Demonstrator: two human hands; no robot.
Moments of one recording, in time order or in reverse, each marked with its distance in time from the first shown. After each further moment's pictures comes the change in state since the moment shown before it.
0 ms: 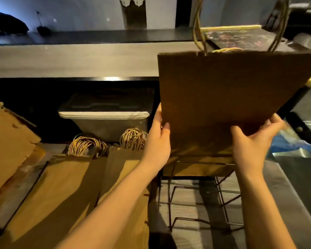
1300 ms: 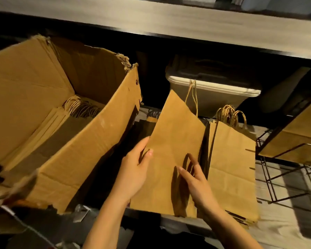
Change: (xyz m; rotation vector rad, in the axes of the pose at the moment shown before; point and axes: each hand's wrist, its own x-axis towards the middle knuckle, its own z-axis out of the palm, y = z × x) left_hand -0.156 -0.061 -0.340 0.243 0.115 -0.283; right_hand -0.325 -0.027 0.200 -0.142 -0.781 0.870
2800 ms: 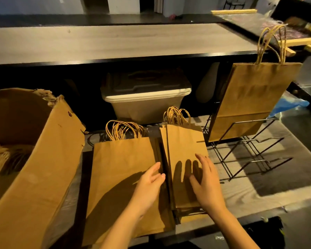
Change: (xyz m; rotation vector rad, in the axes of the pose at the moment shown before) left_hand 0.035 0.001 0.108 -0.005 -0.509 -0.154; right_hand -0.007 0.031 -0.095 -0.625 0.648 -0.317
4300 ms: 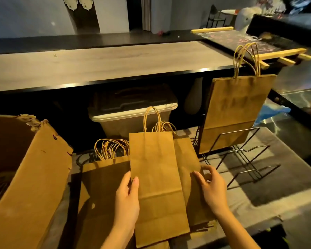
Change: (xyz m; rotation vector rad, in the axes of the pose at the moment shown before) left_hand 0.007 0.010 -0.003 -0.240 0.372 0.071; right_hand 0.036 0.030 -0.015 0.300 0.171 0.245
